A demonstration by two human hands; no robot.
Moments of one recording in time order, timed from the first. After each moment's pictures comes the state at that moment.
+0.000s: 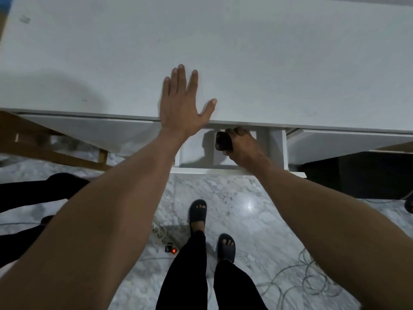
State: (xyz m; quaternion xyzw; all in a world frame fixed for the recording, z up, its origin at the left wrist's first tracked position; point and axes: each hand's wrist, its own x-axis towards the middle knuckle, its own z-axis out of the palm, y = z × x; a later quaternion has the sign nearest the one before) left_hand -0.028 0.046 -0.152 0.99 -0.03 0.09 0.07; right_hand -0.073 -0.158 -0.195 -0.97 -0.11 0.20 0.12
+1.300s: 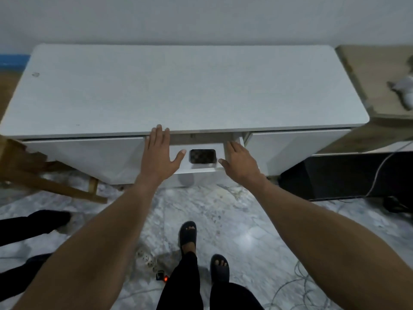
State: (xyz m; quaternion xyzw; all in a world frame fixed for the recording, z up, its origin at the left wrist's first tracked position) left_hand -0.143 0.027 -0.127 0.98 -0.04 -0.05 0.16; right_hand -0.159 -0.233 -0.115 -0.98 -0.06 0.10 0.14
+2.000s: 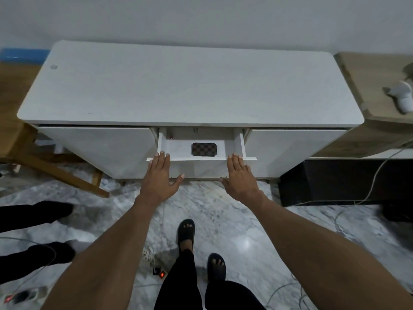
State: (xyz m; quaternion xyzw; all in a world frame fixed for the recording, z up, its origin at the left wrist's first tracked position) left_hand -0.237 0.037 -0.161 0.98 -0.03 -0.09 0.19; right_hand -0.231 -0.237 -0.139 -0.98 -0.07 0.18 0.08
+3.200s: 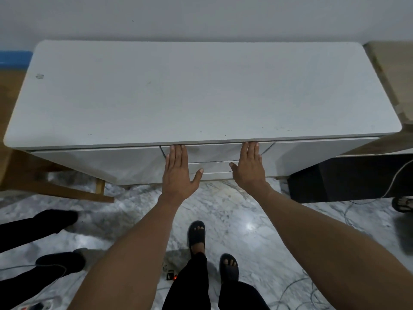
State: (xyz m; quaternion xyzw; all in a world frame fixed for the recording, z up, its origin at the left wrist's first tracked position) left_hand -0.142 0.039 -0.197 0.98 -0.06 -0.05 0.21; right_hand -0.125 -0.186 -0.152 -0.98 0.07 0.15 0.13
